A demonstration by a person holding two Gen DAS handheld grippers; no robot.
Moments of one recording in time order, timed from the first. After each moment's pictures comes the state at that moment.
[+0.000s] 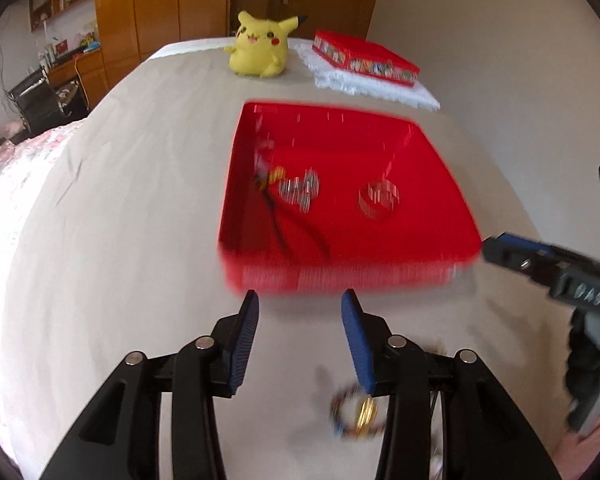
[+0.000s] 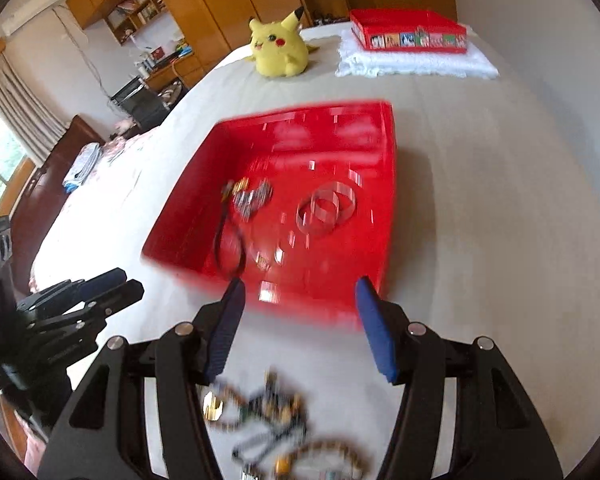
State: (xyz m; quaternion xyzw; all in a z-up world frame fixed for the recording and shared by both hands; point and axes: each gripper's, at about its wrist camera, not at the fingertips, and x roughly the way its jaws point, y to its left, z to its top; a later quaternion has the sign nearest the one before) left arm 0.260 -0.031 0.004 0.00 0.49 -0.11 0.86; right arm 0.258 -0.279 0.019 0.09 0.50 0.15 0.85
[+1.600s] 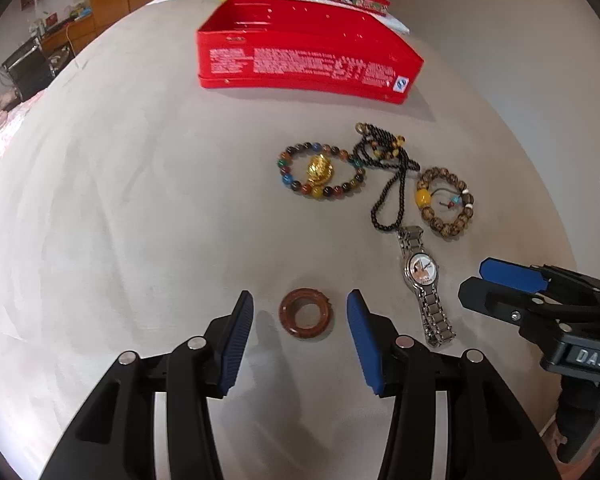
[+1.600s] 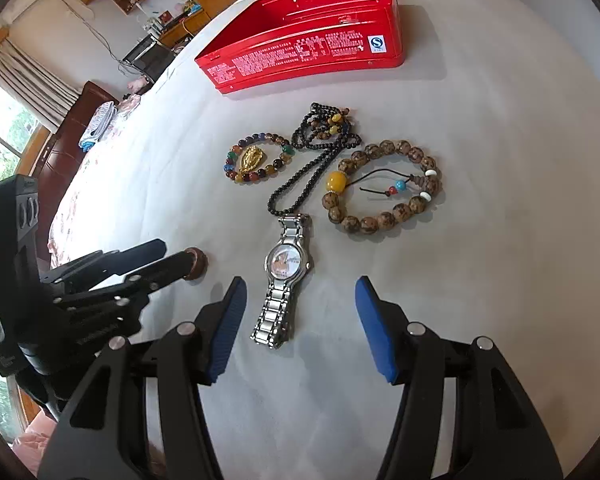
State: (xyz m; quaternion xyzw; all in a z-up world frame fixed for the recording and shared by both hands) left arm 0.104 -0.049 -0.060 0.00 0.55 -0.14 0.83; right arm 0.081 -0.254 -0.044 0.11 0.56 0.17 0.81
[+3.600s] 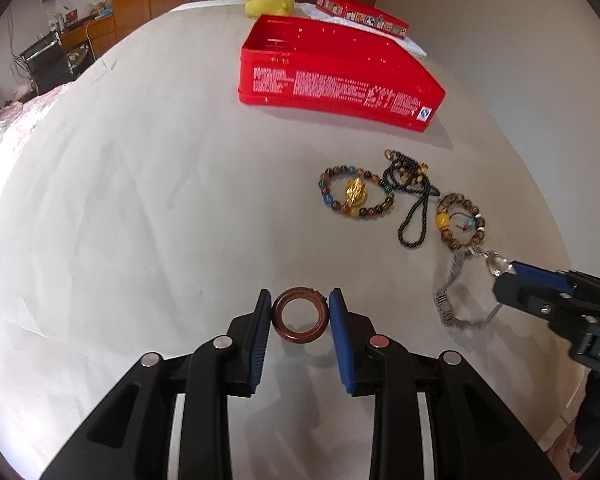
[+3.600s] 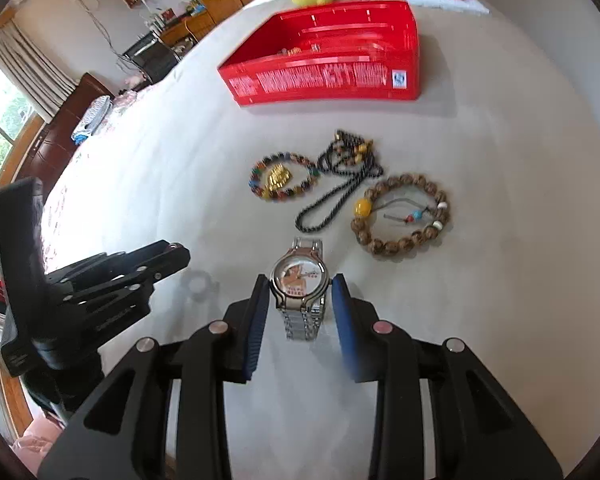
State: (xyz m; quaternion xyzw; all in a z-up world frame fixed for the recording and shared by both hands) left arm 0.104 -0.008 -0.049 -0.02 0.52 -0.12 0.85; right arm 0.073 -0.230 0.002 0.07 0.53 0.15 0.83
